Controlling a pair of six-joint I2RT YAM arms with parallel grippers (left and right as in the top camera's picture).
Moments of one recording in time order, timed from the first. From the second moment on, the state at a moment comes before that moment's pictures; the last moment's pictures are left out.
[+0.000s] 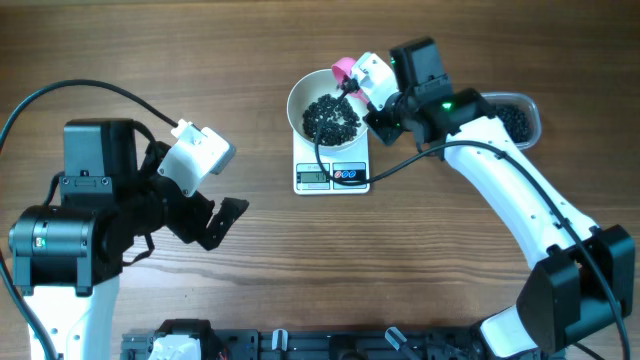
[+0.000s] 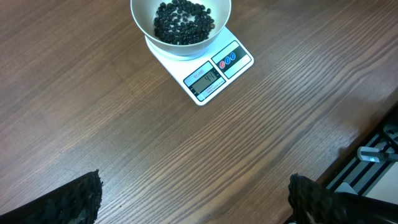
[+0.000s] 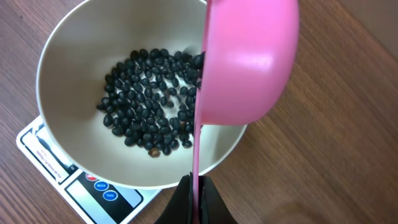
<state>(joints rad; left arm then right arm) -0.04 1.08 1.41 -1.37 0.41 0.56 0.41 1.69 1.36 -0.61 -0.10 -0.43</state>
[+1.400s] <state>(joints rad) -0.04 1.08 1.41 -1.37 0.41 0.56 0.05 1.47 1.36 -0.88 0.01 -0.33</state>
